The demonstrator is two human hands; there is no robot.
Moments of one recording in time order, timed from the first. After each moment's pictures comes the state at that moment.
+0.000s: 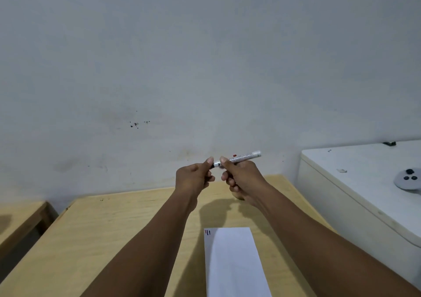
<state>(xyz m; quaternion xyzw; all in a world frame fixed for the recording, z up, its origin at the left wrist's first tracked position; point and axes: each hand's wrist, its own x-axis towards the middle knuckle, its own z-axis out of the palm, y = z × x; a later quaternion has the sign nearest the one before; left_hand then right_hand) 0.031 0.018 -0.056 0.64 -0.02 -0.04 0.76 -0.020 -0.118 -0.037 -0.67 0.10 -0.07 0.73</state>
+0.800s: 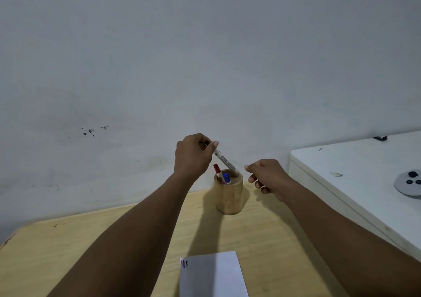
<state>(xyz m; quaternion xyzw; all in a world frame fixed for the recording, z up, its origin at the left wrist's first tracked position) 0.117 -0.066 -0.024 0.83 -0.20 0.18 0.49 0.038 -0.258 -0.067 -0.77 0.23 -0.10 0.59</state>
